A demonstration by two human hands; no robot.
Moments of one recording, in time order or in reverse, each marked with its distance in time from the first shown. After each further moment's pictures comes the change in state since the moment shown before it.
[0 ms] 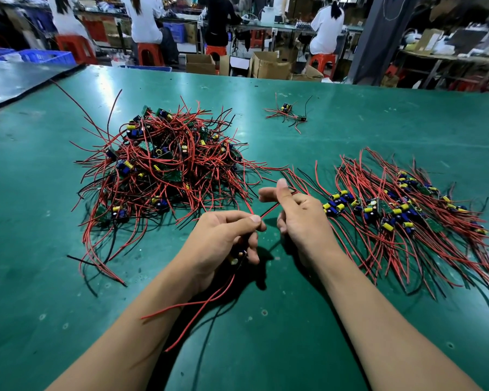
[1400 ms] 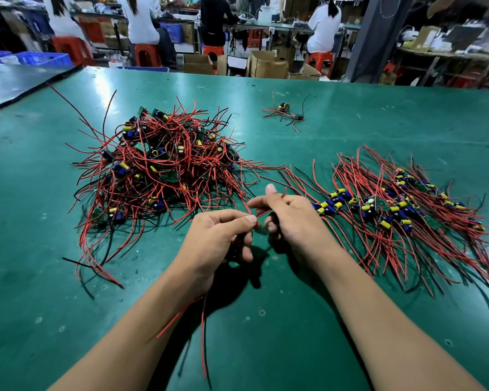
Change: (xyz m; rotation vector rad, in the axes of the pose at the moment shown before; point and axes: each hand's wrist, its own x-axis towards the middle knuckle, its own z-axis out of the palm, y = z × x) left_hand -0.001 -0.003 0.001 0.013 0.095 0.062; right_hand 0.000 -0.002 0.003 -0.024 -0.148 0.144
